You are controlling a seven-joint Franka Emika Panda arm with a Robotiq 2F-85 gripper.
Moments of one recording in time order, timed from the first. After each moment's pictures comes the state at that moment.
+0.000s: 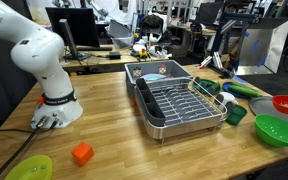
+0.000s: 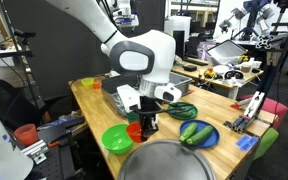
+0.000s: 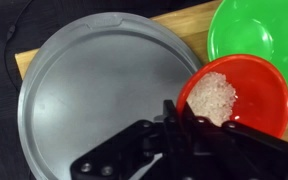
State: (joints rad) arm -0.24 0.23 -0.21 -2.27 -0.03 2.29 -0.19
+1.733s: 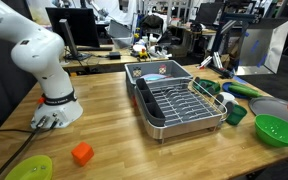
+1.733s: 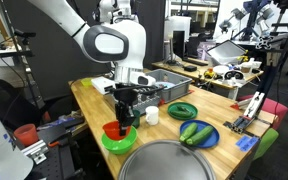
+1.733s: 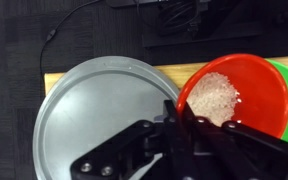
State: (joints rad) arm -0.16 -0.01 -0.18 -2.49 -0.29 2.23 -0.08
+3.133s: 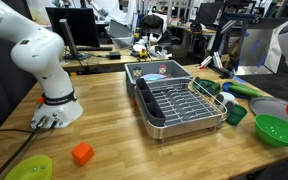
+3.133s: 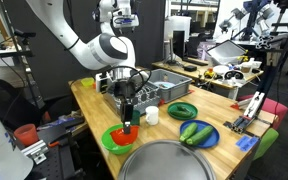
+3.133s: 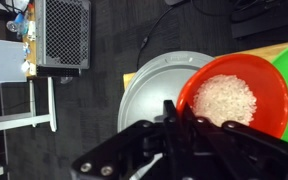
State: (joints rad) arm -0.04 0.08 -0.10 -2.45 -0.76 2.08 0.60
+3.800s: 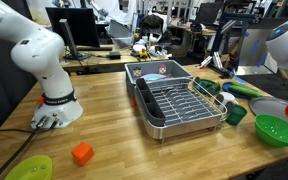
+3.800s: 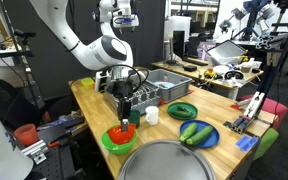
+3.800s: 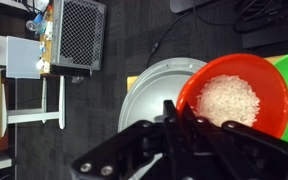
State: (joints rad) arm 0.00 0.12 -0.07 -2.43 -0.77 1.99 0.61
